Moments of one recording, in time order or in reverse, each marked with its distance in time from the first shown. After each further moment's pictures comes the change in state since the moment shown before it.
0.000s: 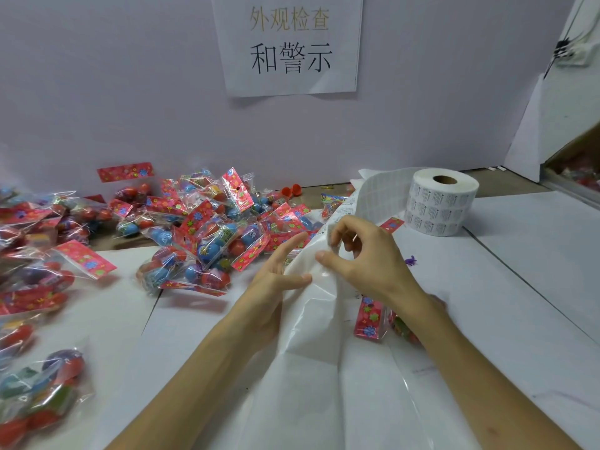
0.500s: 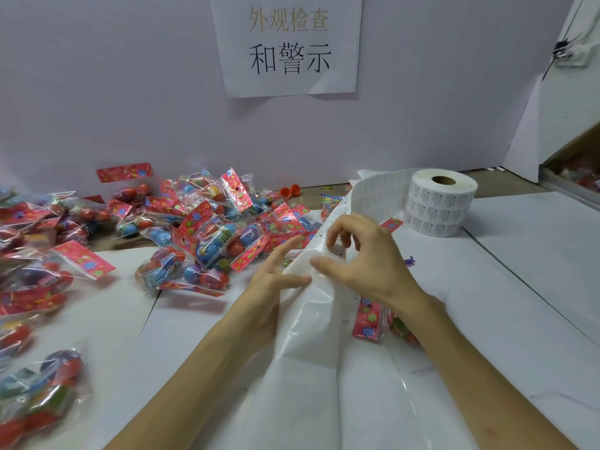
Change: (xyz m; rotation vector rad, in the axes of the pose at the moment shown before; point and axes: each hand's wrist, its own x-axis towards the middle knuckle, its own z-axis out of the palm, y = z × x) left_hand -0.002 0.001 0.001 0.027 0.042 -0.006; right_hand 0.001 -0.001 -0.002 -0.065 0.037 -0.129
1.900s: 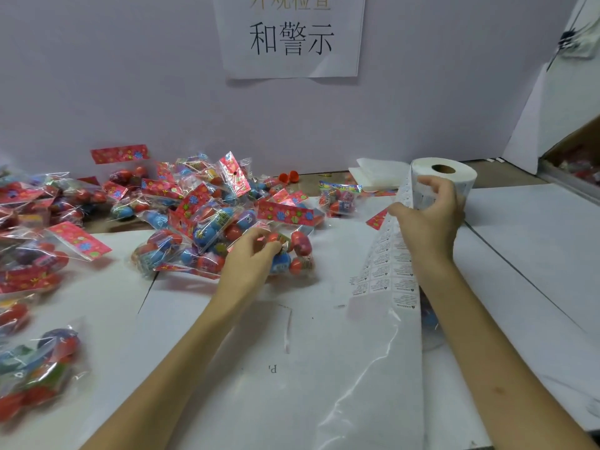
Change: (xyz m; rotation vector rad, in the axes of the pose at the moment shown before) left_hand 0.011 0.003 -0.019 0.580 0.437 0.182; right_hand 0.012 0.028 -0.034 0.173 0.530 0.635
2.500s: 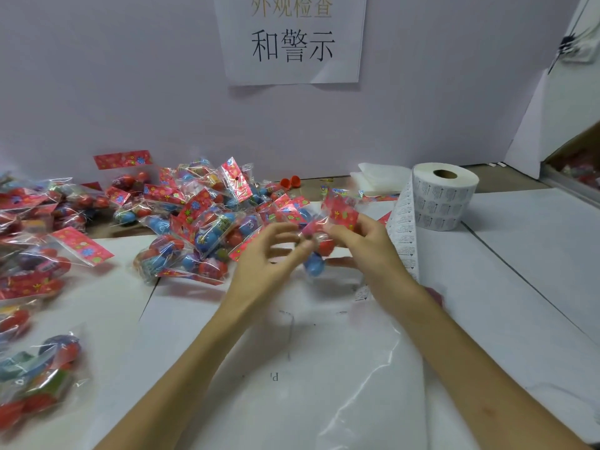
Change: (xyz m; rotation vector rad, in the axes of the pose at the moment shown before) left_hand -0.010 0.008 0.004 -0.025 -0.124 0.247; right_hand -0.045 -0.011 0.034 0.347 -0.643 0.159
